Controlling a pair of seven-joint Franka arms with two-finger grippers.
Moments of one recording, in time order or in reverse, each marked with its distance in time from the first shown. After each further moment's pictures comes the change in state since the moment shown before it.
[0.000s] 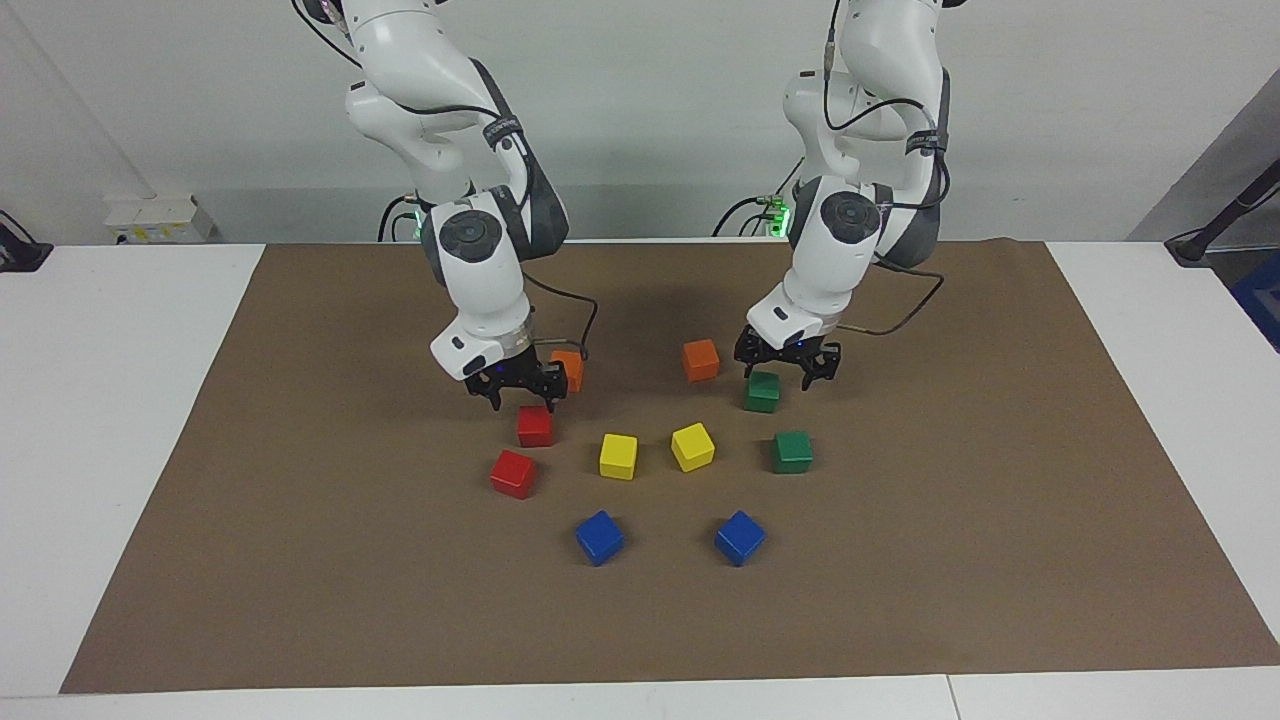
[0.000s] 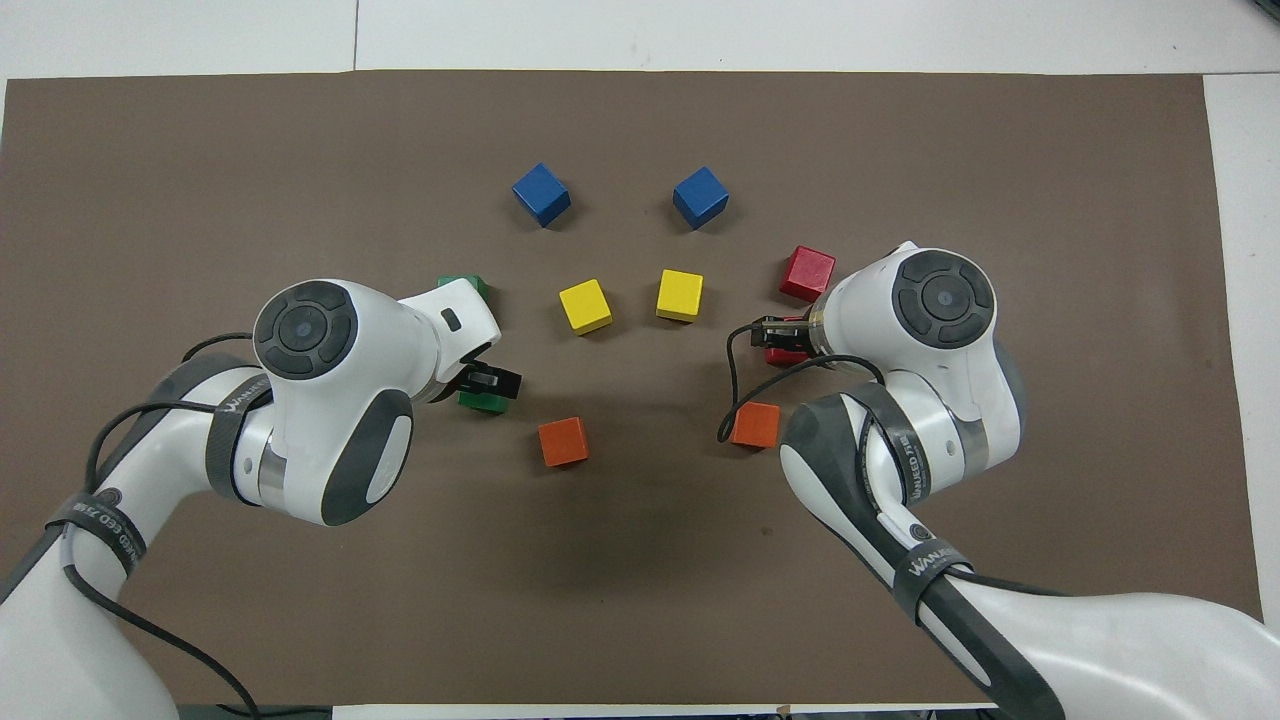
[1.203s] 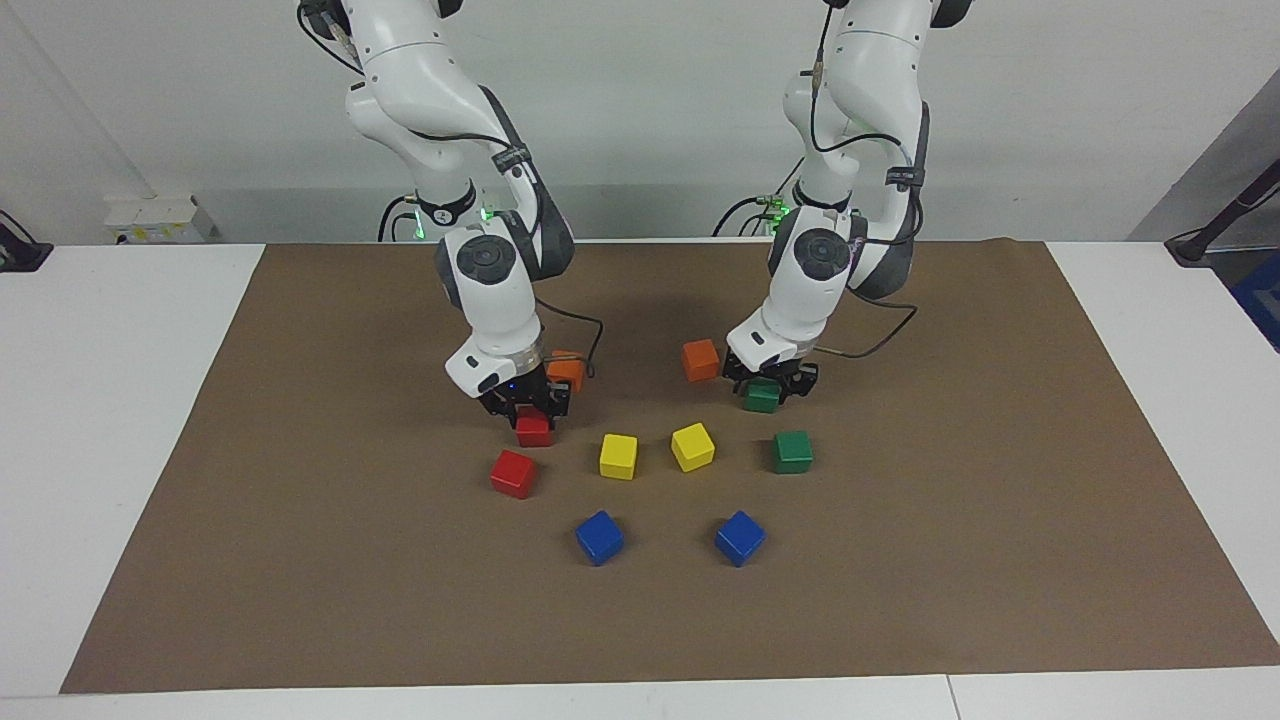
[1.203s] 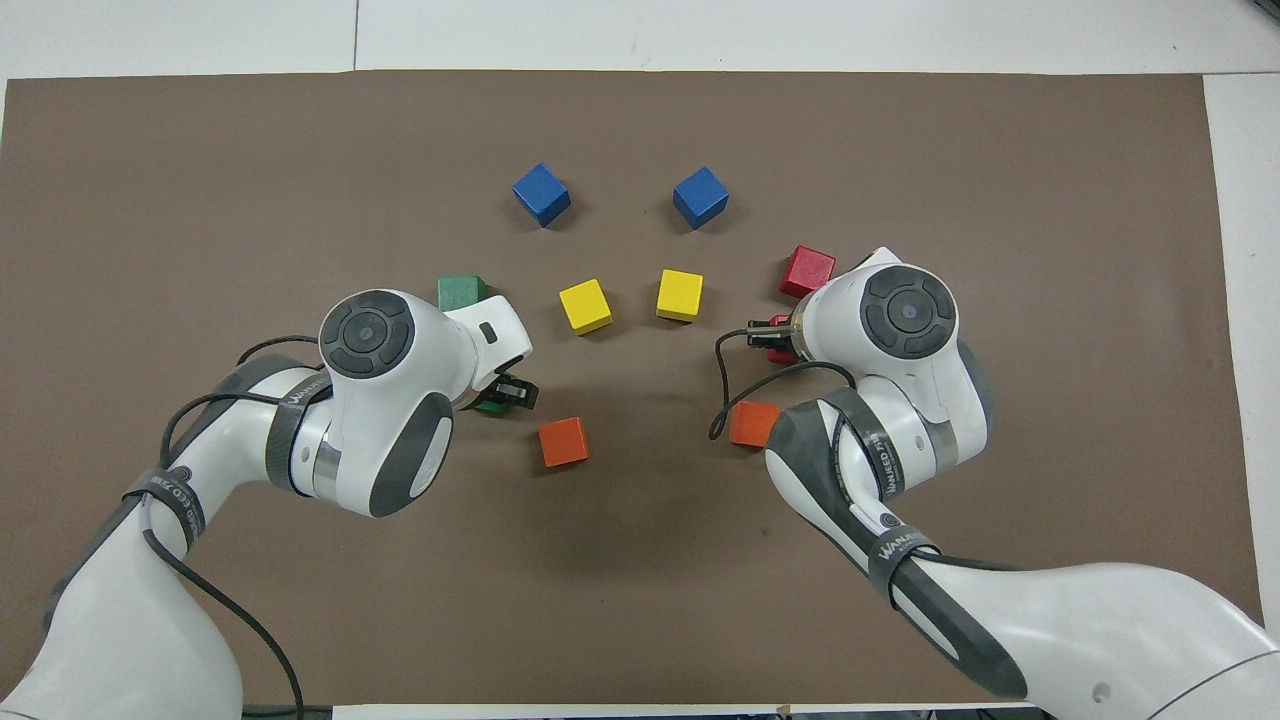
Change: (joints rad) left arm -0.037 0.082 0.000 -0.001 0.000 0.043 0.007; right arm 0.012 0.060 0.000 0.004 -0.060 0.075 0.003
